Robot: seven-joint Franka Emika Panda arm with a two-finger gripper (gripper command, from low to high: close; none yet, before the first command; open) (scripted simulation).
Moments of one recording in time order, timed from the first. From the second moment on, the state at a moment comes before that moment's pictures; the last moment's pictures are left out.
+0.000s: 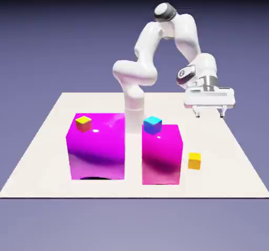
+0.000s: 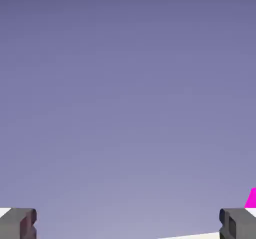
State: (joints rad) arm -0.63 -0.79 1.52 -2.70 0.23 3.13 1.74
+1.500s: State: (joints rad) arm -0.71 -0.73 1.68 -2.68 0.10 2.92 2.22
